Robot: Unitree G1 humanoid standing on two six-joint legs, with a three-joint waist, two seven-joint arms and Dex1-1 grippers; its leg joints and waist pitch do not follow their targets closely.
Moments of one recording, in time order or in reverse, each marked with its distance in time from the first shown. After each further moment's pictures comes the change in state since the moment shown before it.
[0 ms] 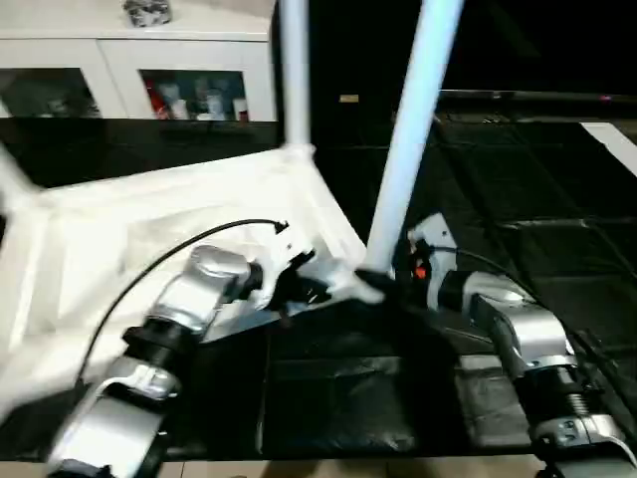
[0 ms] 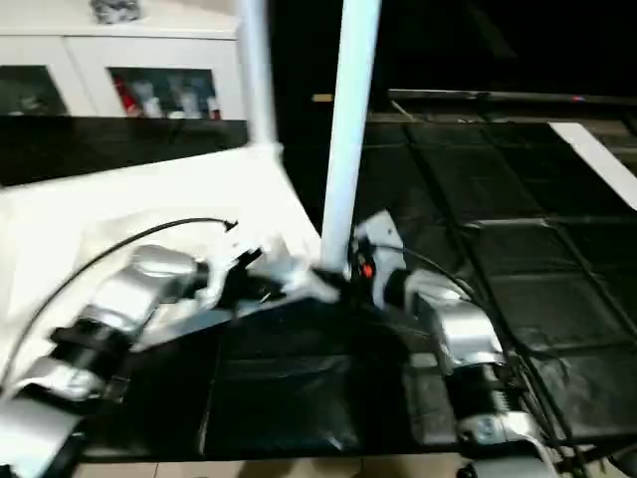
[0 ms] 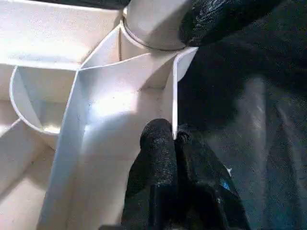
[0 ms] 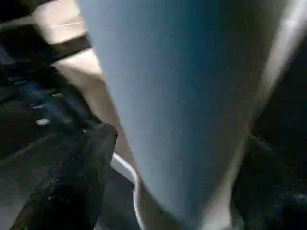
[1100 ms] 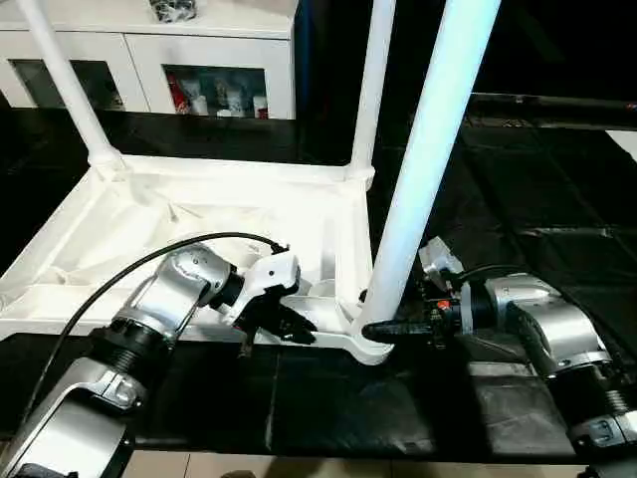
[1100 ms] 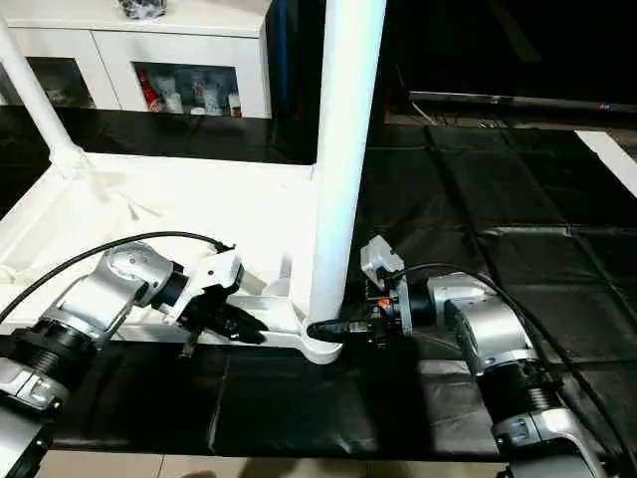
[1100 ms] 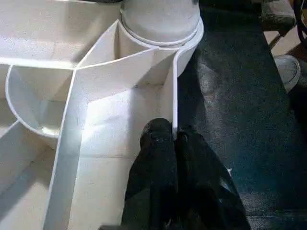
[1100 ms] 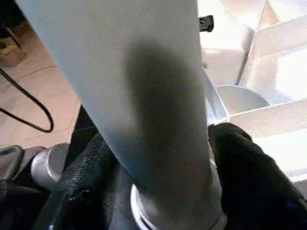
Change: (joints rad) left arm 0.028 0.122 -0.090 -0.075 -0.019 -0.118 -0.241; right arm -0.004 -0.127 0.094 0.025 0.081 -0.038 0.422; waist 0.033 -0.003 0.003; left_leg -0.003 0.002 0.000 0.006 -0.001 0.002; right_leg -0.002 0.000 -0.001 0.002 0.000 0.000
